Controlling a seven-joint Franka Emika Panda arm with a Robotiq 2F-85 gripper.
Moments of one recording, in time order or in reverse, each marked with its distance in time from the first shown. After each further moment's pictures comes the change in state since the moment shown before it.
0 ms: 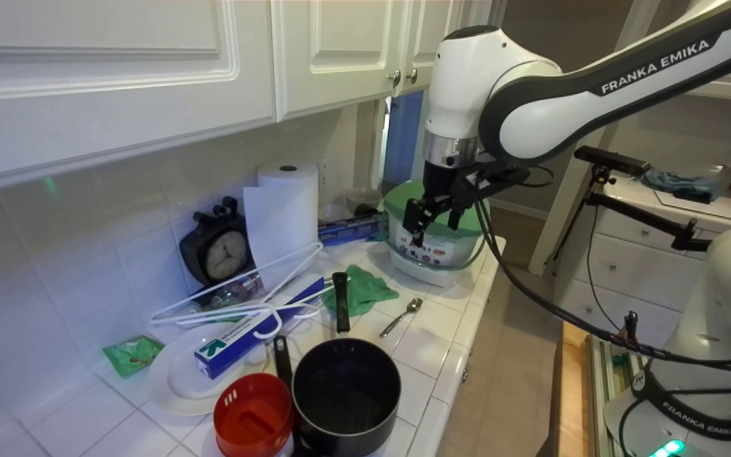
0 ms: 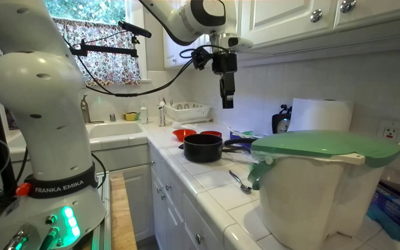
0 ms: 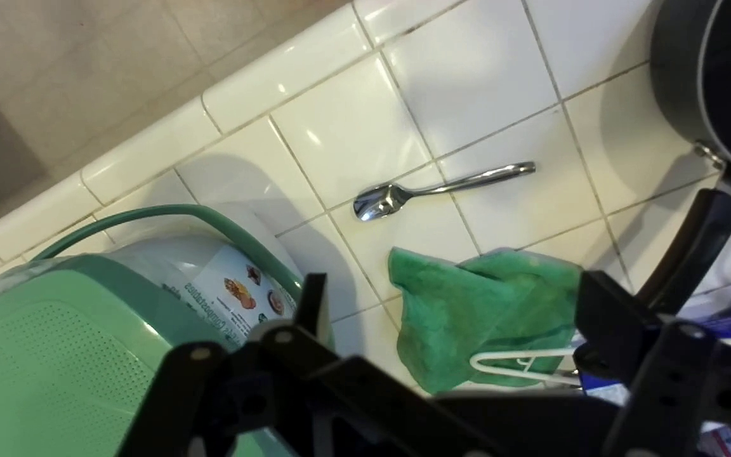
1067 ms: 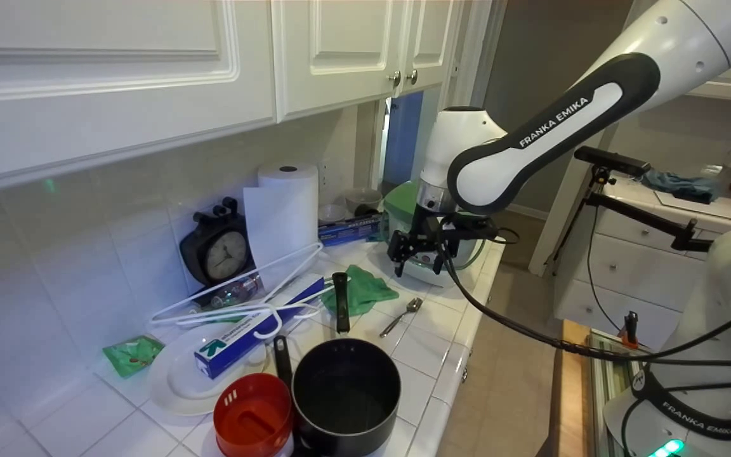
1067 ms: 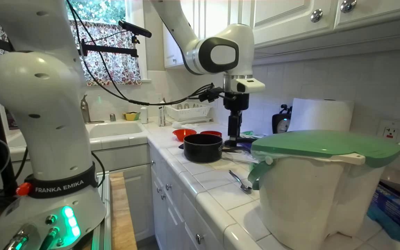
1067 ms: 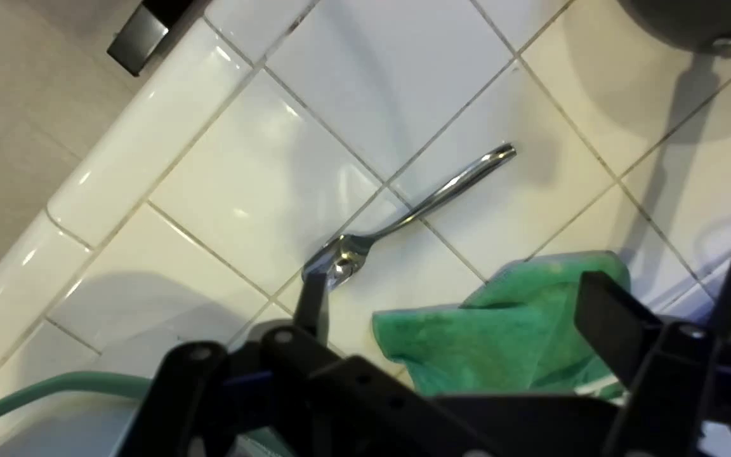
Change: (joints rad) arm -0.019 0.229 -0.098 -0.087 0.238 0.366 0.033
